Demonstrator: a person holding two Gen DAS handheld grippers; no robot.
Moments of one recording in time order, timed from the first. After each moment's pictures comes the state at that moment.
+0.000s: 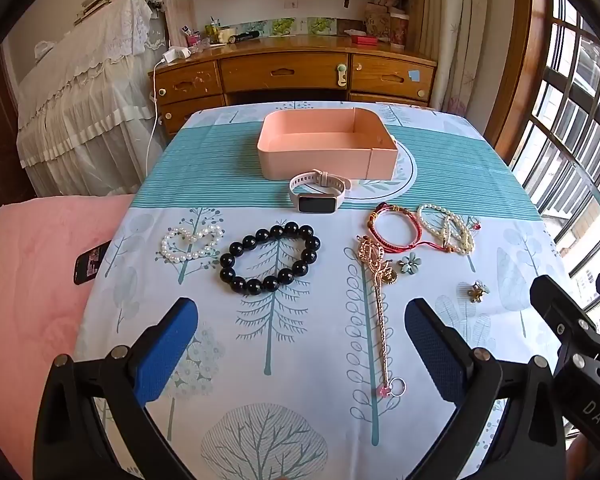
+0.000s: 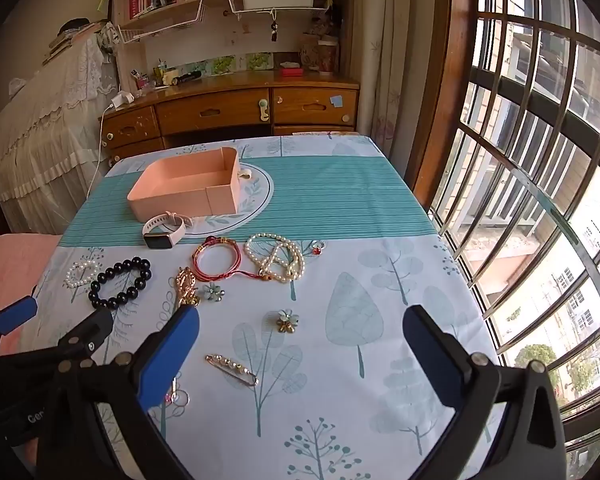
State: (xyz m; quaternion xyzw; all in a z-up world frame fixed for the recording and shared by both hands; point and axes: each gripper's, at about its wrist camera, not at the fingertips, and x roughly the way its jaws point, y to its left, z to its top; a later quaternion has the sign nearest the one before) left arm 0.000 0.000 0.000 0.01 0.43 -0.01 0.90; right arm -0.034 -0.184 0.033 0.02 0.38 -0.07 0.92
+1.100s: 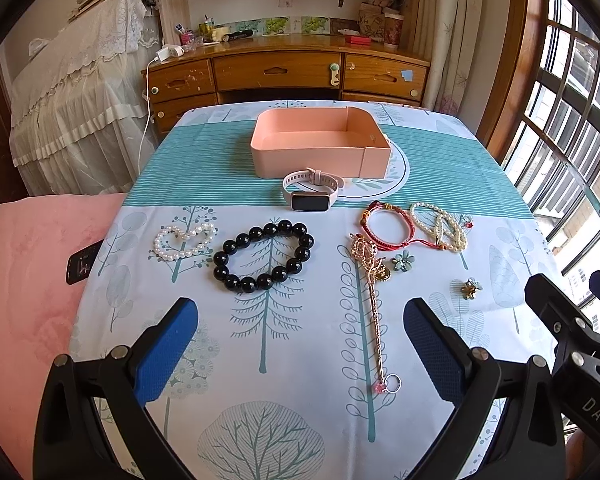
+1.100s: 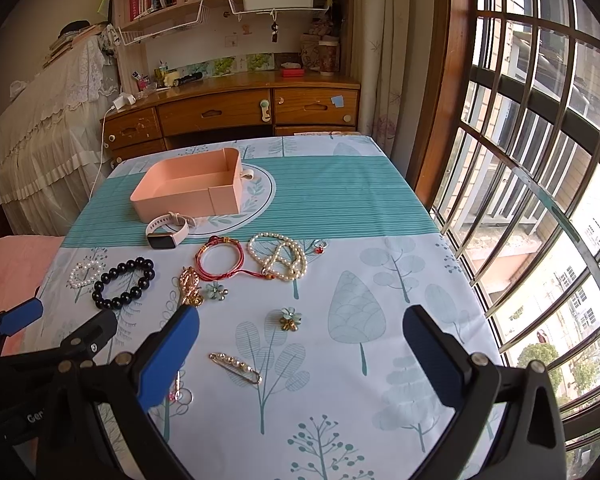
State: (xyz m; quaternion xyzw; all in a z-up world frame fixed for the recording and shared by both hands) left arm 0.001 0.001 -0.002 0.01 0.44 -0.03 0.90; right arm -0.035 -0.186 0.033 0.02 0.38 -0.07 0.92
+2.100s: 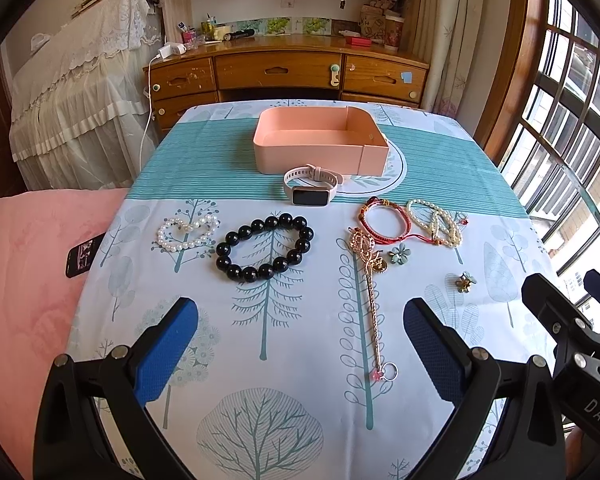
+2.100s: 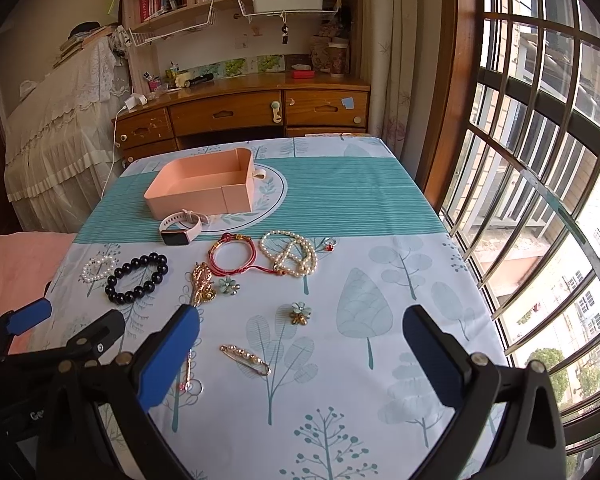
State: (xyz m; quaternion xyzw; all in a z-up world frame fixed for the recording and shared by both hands) left arm -0.010 0.005 -0.001 0.00 0.43 -0.03 0.90; right arm -0.044 -0.181 0.036 0.03 0.38 -0.05 0.92
